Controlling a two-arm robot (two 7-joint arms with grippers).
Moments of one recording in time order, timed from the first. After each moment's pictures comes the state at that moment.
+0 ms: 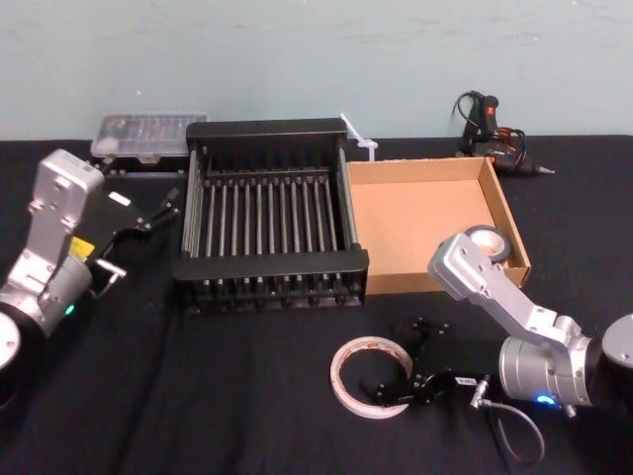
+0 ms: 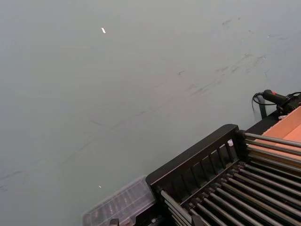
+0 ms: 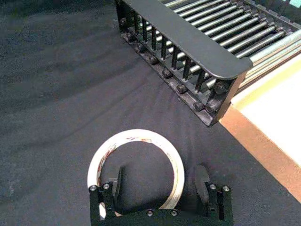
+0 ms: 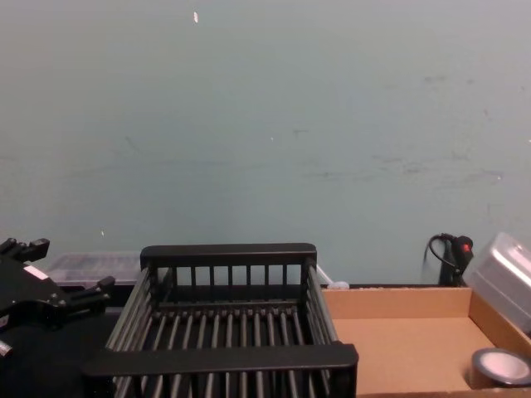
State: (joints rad) left arm -0.20 0.60 0.45 -1.41 -0.25 -0.12 0.03; right arm 0.21 0.62 -0.60 -1.62 0.30 0.42 0.57
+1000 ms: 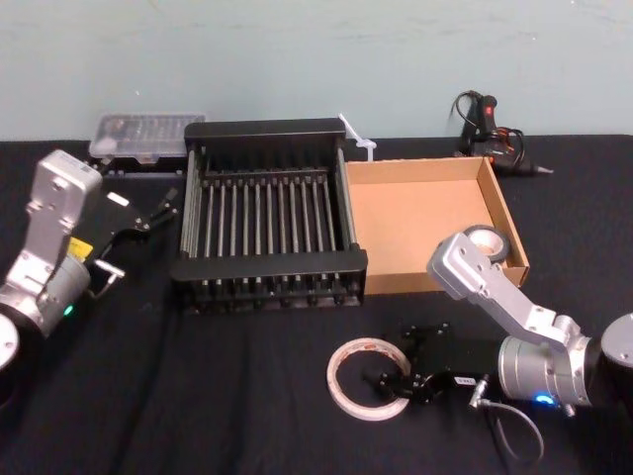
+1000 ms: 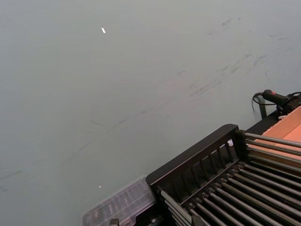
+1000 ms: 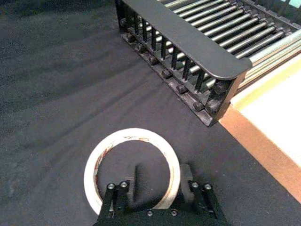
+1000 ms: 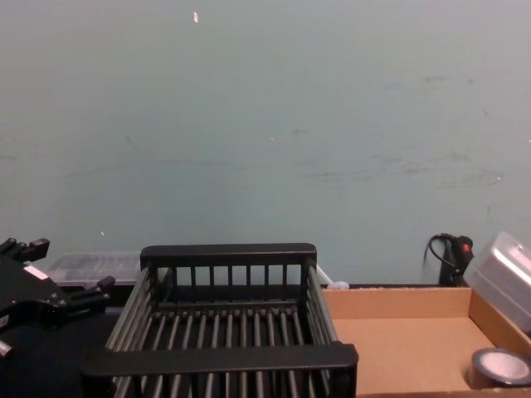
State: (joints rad) left arm -0.20 0.60 0.45 -1.41 -0.25 -0.12 0.03; right arm 0.21 0.63 -0.60 -1.62 0.30 0.42 0.57
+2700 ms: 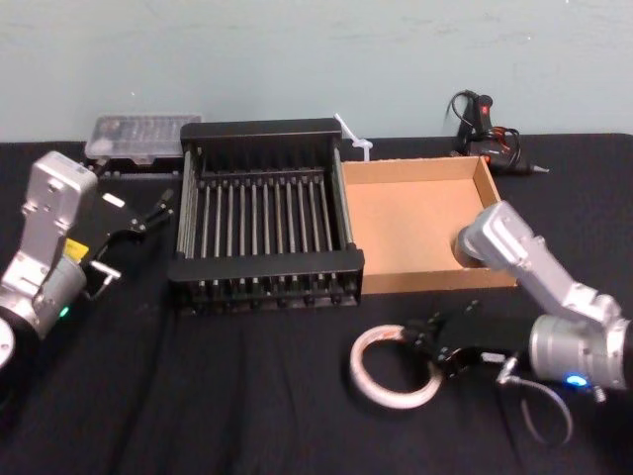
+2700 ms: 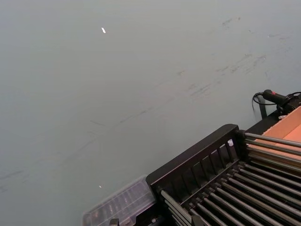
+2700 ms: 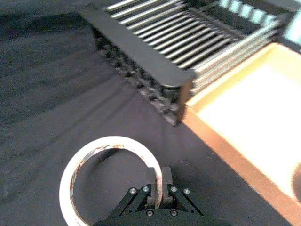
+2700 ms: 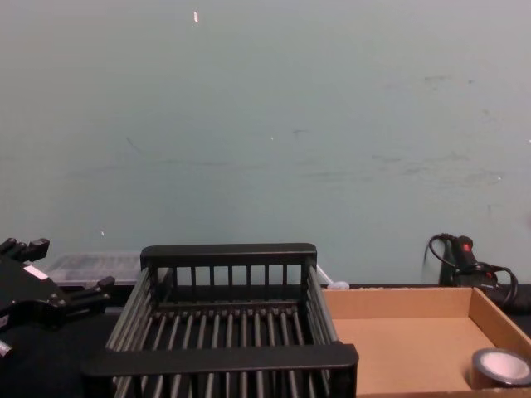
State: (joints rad) left arm -0.20 0.60 0.45 -1.41 -0.25 -0.12 0.03; right arm 0.16 0.69 -0.50 -1.70 0.38 0.44 0.53
